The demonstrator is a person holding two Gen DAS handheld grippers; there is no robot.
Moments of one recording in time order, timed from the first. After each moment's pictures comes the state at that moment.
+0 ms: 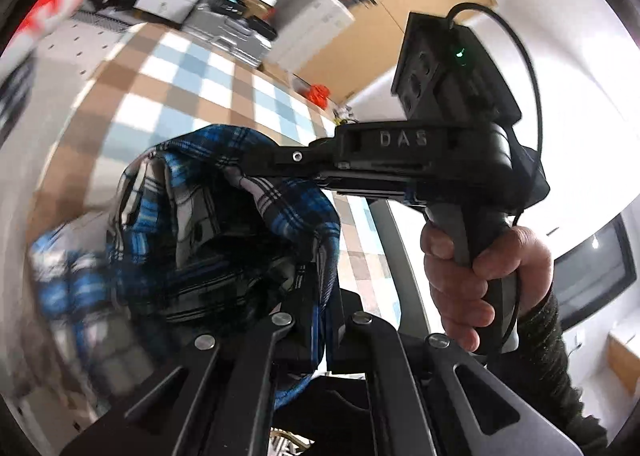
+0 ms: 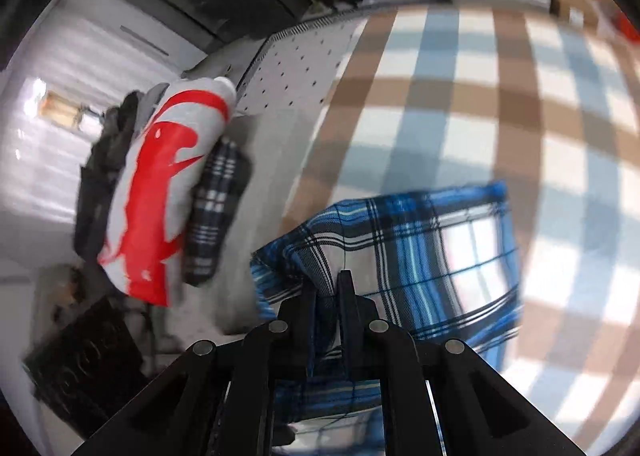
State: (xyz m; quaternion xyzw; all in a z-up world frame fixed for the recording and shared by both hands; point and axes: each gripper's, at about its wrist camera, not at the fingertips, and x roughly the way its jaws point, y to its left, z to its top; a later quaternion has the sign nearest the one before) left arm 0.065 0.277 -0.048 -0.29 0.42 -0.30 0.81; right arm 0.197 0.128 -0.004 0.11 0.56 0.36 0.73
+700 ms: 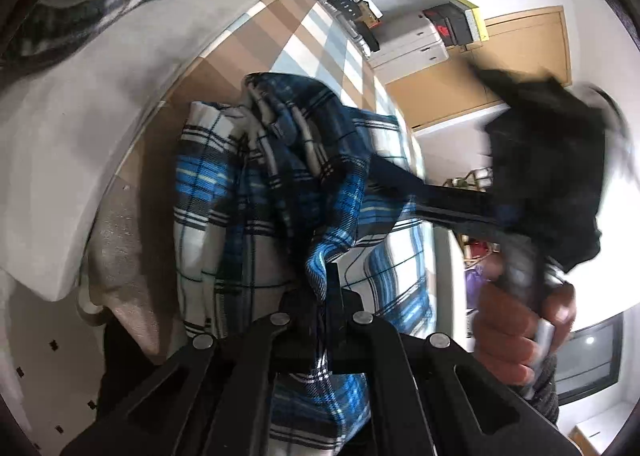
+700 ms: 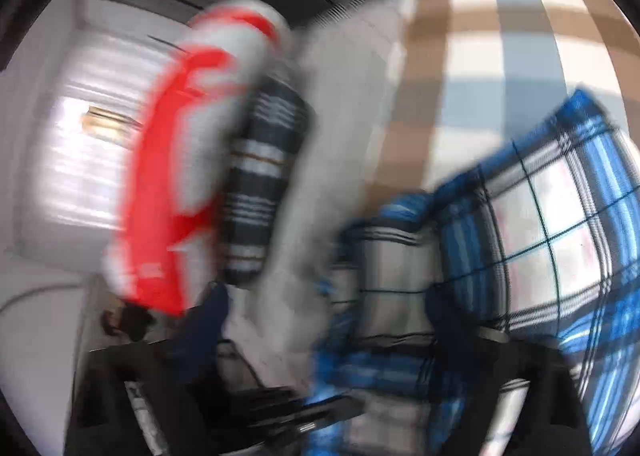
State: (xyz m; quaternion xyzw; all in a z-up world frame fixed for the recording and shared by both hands) left arm 0.025 0.342 -0.139 -0.40 0.45 -0.18 0.78; right arm 0.152 0.198 -0.062 0.20 0.52 0.45 0.70
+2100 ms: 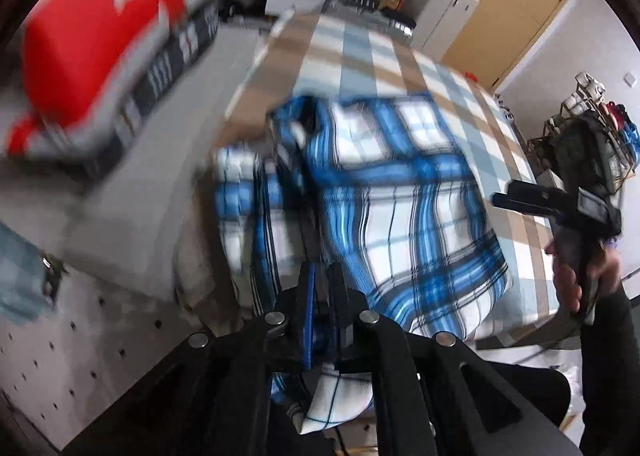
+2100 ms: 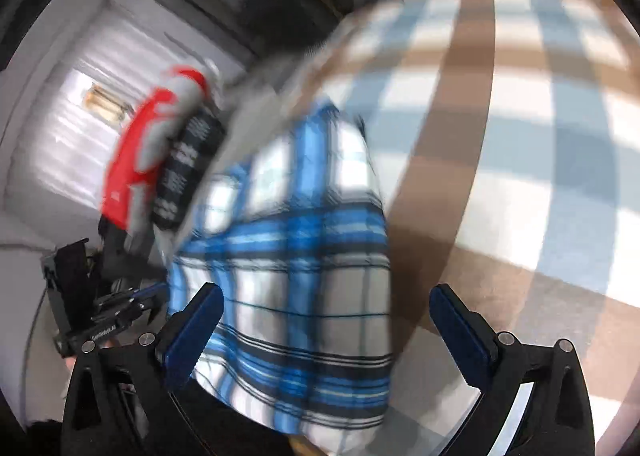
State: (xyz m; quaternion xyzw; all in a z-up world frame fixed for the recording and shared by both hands) left arm -0.044 0.301 -0.096 -0.17 0.50 -0.03 0.85; right arm 0.195 0.014 -0.127 0.12 0.51 0.44 0.73
